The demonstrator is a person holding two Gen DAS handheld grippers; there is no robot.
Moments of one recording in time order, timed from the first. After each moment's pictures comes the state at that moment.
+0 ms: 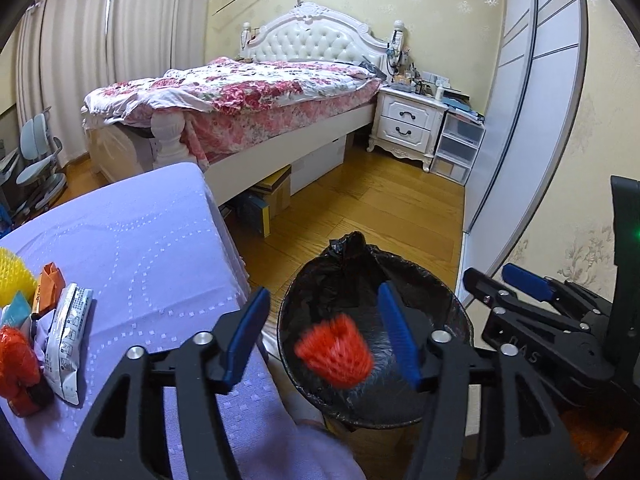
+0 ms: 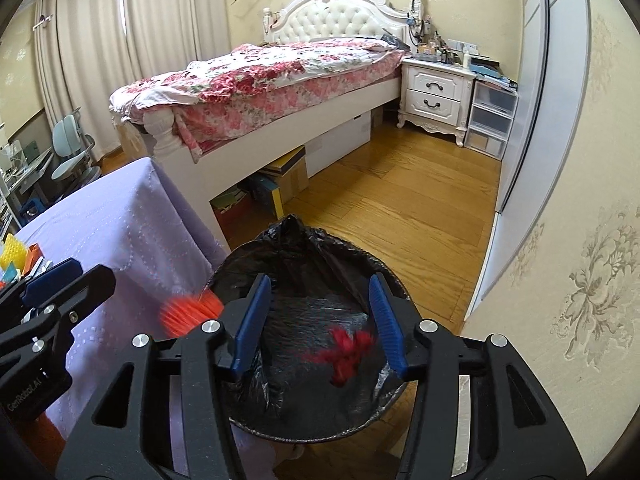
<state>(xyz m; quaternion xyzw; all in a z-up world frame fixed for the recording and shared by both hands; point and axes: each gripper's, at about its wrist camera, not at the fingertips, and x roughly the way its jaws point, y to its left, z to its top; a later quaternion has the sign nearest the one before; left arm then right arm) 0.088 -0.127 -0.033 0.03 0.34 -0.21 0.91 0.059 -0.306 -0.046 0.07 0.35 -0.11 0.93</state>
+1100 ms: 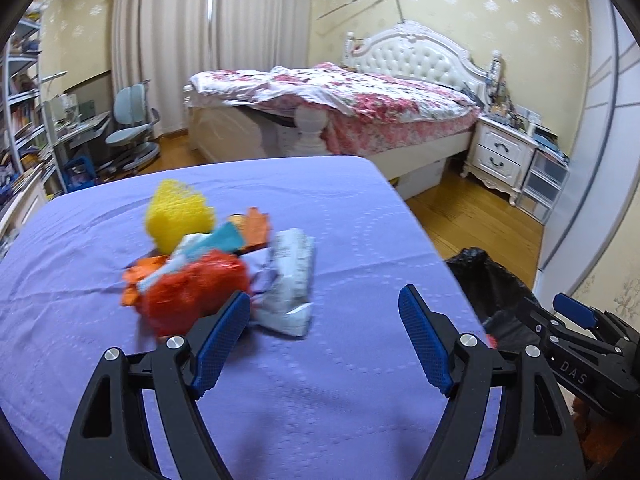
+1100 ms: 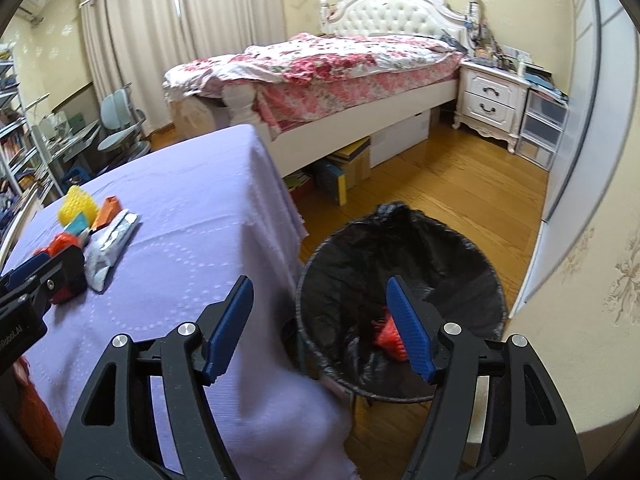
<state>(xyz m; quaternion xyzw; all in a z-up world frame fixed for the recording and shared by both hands) 0.048 0.018 -0.017 -0.01 0.33 -0.04 0.94 0.043 -0.197 -0.037 0.05 0.37 -0.01 0.93</state>
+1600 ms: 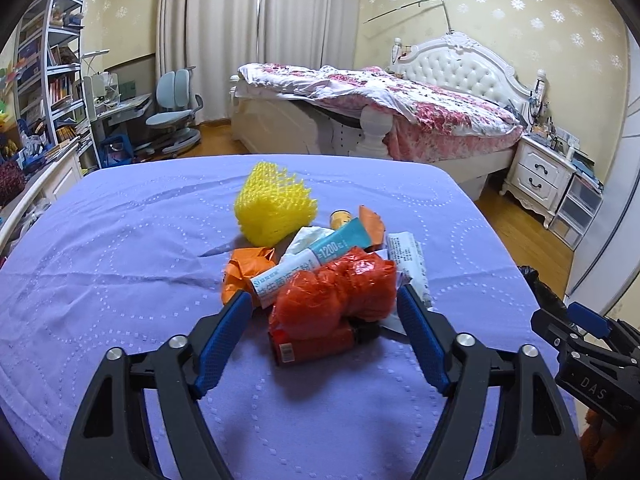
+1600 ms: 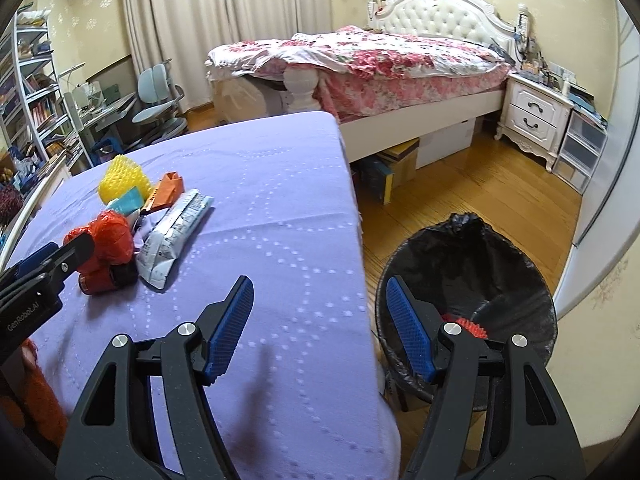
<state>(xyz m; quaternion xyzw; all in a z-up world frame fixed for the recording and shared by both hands) 0.053 0.085 -0.026 -0.04 0.33 0.02 0.94 0.061 -0.127 -0.036 0.02 0.38 0.06 0.92</state>
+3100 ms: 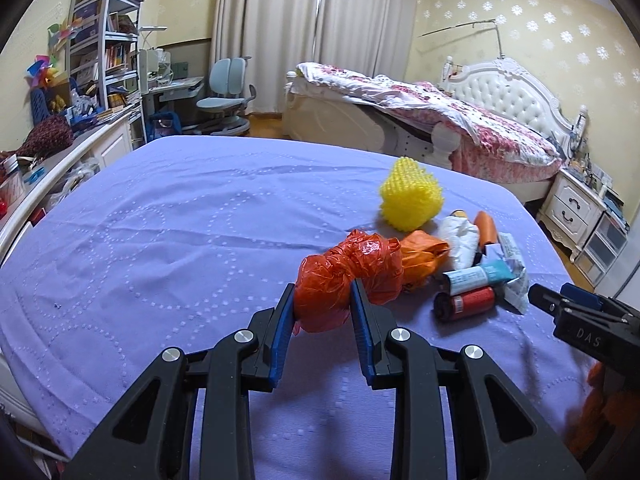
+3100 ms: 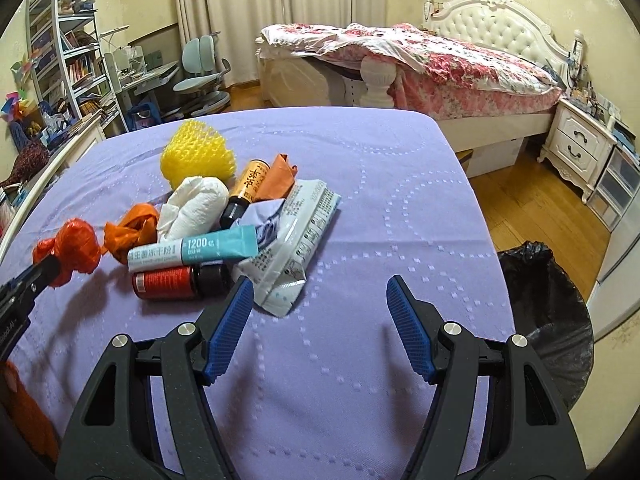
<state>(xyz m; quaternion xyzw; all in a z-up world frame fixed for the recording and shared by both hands) 0.005 0.186 -0.034 -0.09 0.32 0.10 0.94 0.072 -0.026 -0.038 -0.03 0.39 0.12 0.91</state>
